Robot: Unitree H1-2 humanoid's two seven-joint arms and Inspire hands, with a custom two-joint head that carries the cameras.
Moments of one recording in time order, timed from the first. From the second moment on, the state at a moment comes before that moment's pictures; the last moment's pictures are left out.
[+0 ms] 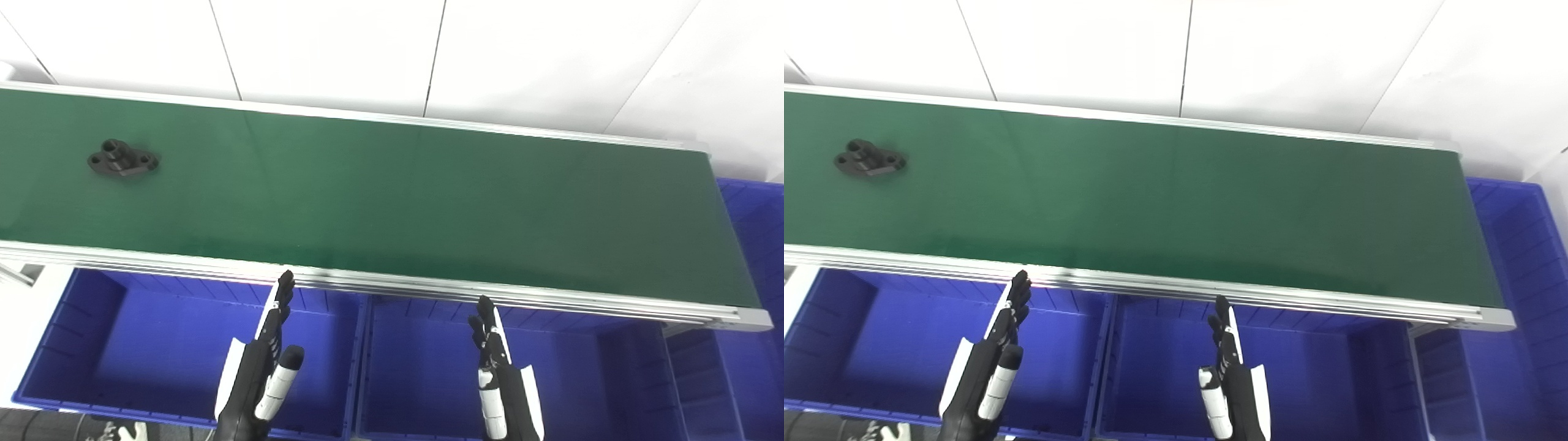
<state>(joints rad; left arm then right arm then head) 0.69 -0.01 -0.26 -0.32 0.20 -0.22 0.02 0.69 0.05 0.34 -0.22 -0.19 -0.24 -0.10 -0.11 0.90</state>
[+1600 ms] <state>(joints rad) 0.62 -0.05 -0.26 -0.05 0.33 -0.36 0.10 0.59 0.00 0.29 0.04 -0.10 -0.40 -0.07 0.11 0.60</state>
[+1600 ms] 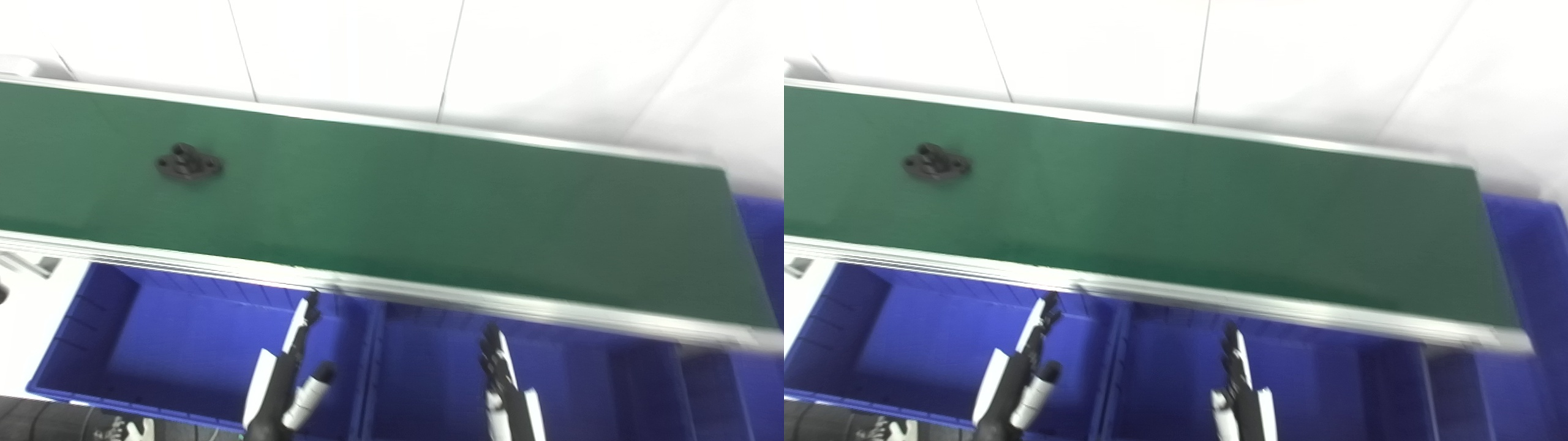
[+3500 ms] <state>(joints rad) 0.57 -0.06 -0.30 0.02 0.31 -0.44 0.16 0.48 -0.04 0.26 -0.21 -0.31 -0.41 -0.16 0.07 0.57</state>
